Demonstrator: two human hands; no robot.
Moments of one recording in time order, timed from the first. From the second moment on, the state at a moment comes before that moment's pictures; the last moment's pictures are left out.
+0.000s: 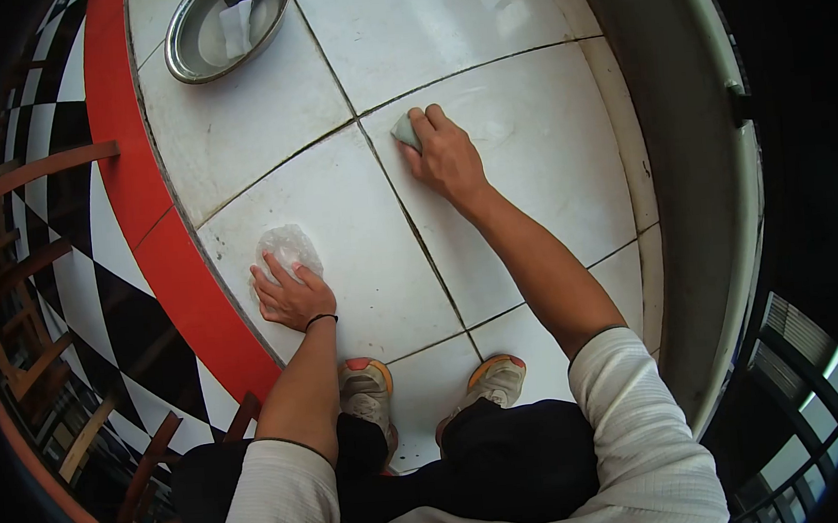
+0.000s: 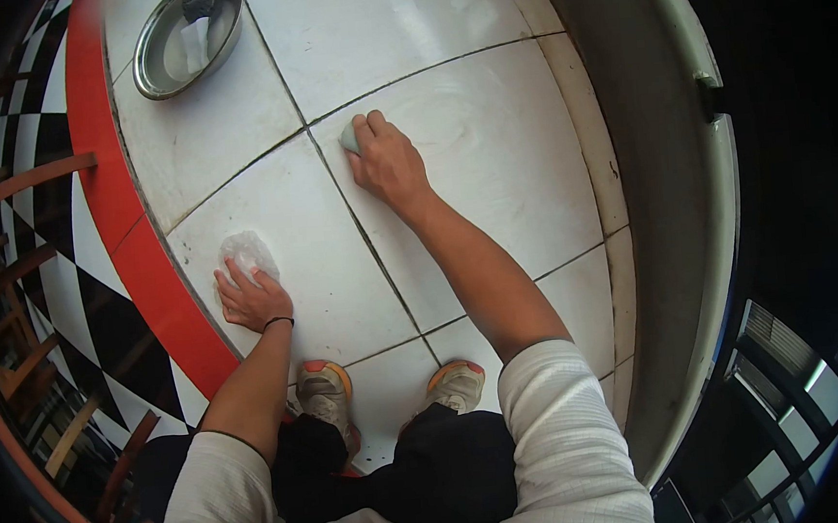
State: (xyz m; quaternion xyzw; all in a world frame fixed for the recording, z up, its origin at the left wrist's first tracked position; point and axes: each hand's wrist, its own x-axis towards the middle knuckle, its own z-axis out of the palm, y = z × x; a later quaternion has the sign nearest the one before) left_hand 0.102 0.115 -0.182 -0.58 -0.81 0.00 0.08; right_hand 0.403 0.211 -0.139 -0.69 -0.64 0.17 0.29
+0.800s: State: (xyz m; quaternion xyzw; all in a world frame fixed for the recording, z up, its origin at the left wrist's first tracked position) left_hand 0.100 0.113 -0.181 -0.59 -0.80 0.00 0.05; right_hand 0.444 0.147 -0.140 -0.75 -0.60 0.12 0.26
